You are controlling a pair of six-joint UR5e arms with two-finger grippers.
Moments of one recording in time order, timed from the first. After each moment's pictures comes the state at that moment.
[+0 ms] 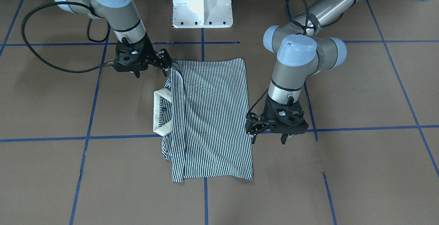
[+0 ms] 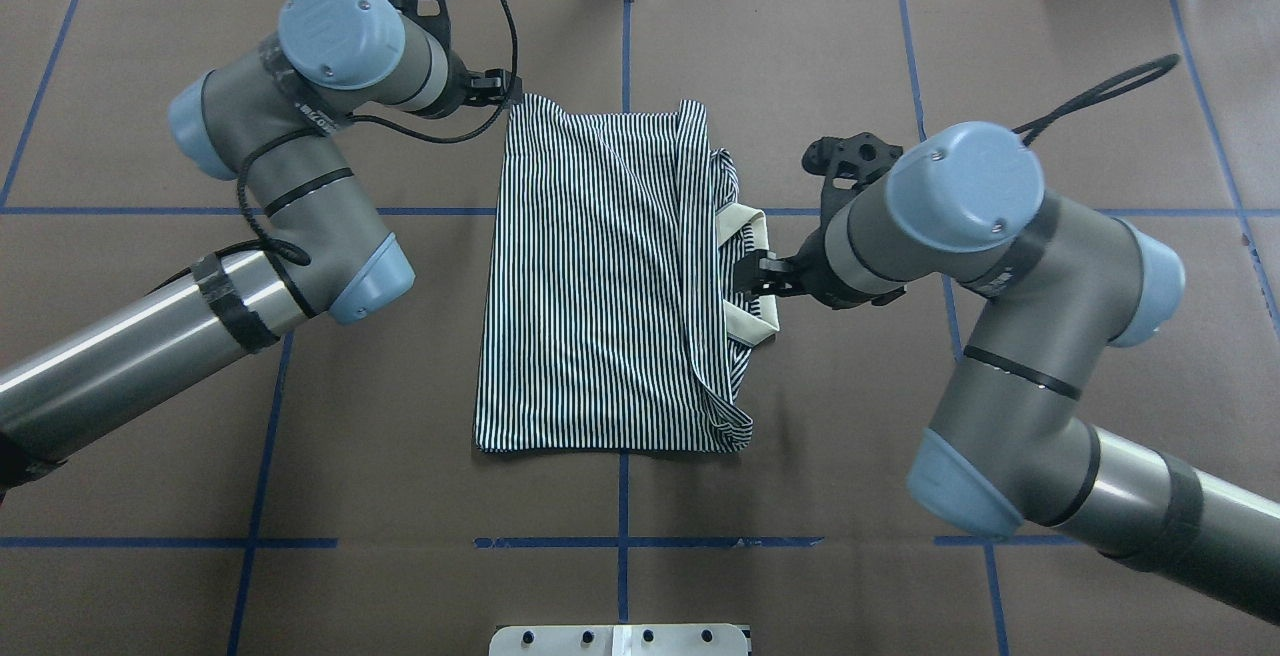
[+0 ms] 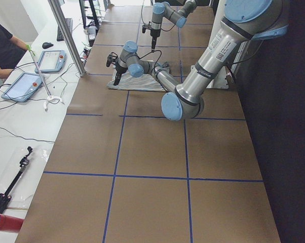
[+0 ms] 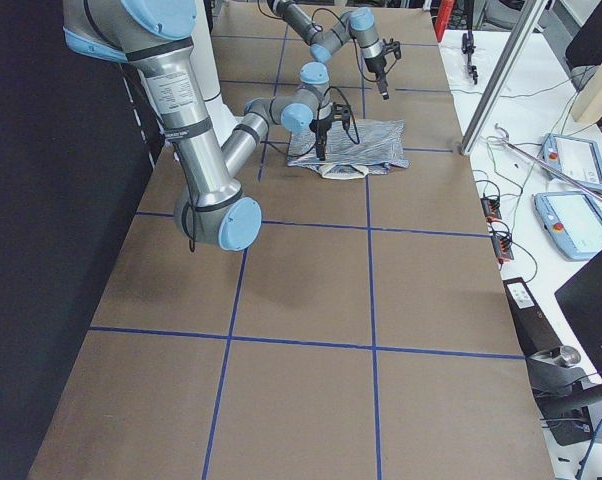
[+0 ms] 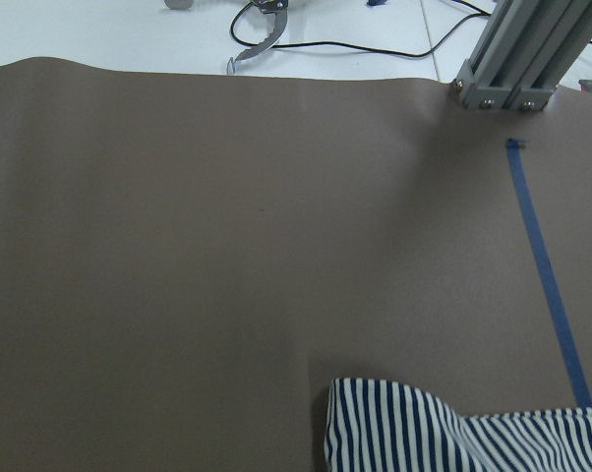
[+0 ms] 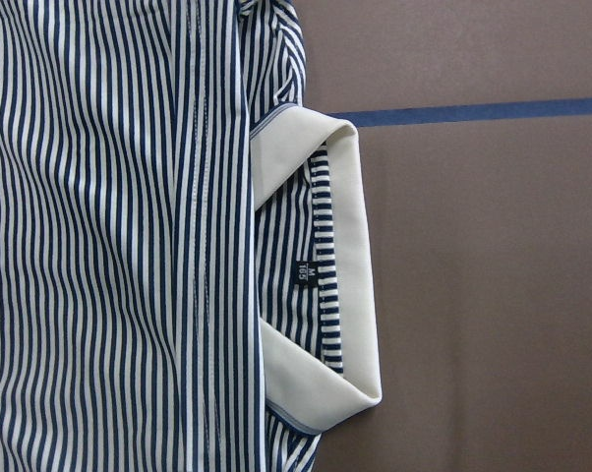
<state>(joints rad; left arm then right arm) -0.77 -2.24 -1.48 -1.95 -1.73 -1.06 0.55 -1.07 1.88 -1.58 1.84 1.20</state>
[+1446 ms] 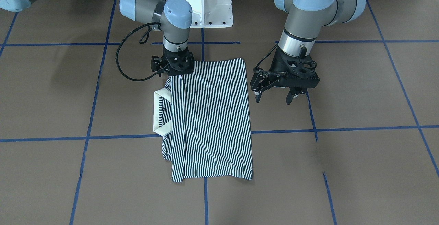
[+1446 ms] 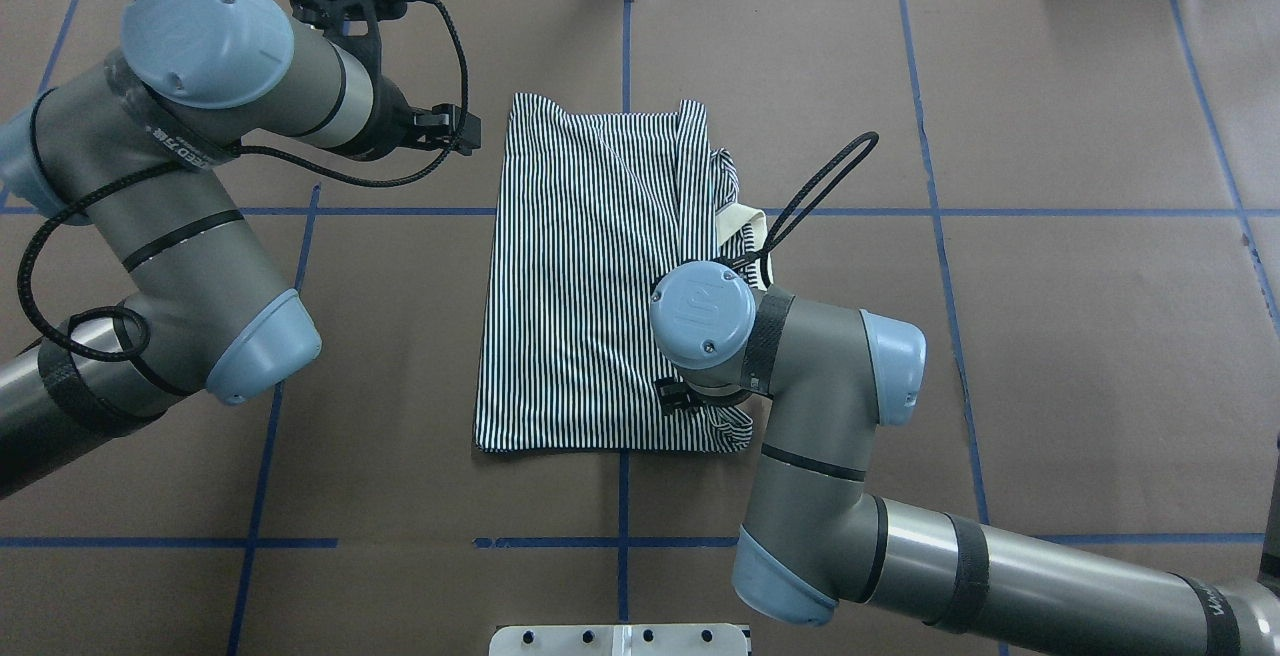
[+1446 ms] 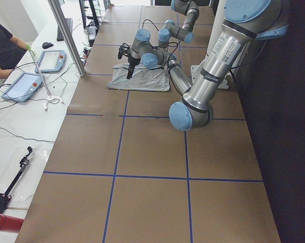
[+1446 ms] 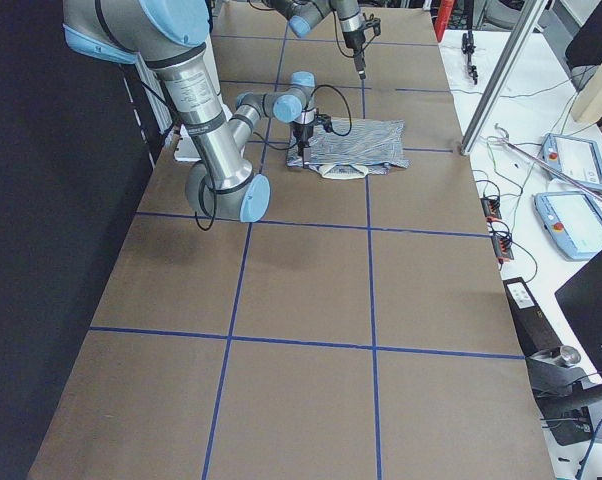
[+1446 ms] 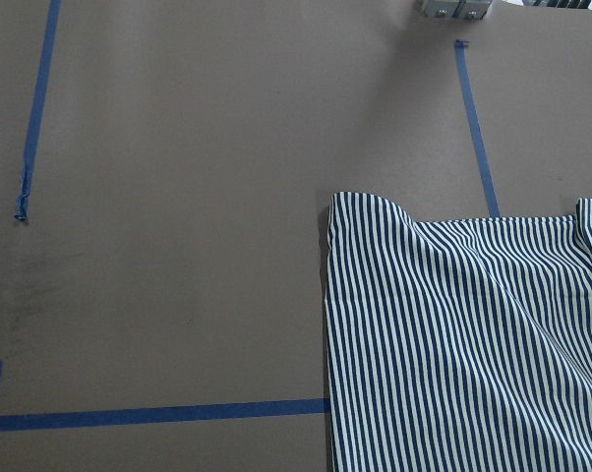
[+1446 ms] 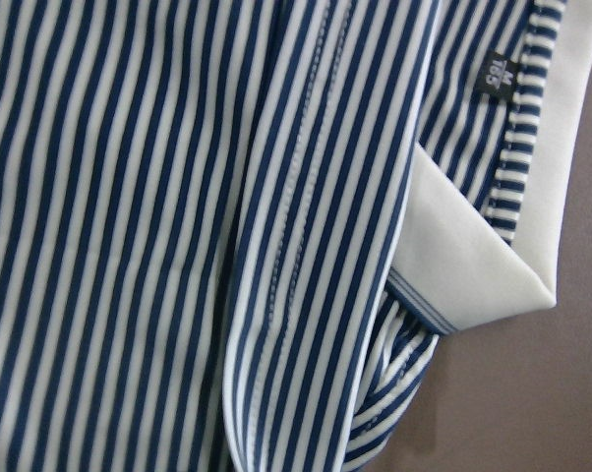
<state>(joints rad) -0.76 -2.13 -1.79 -1.75 -1.81 -1.07 0.39 -0.92 1.66 -1.77 1.75 1.00</state>
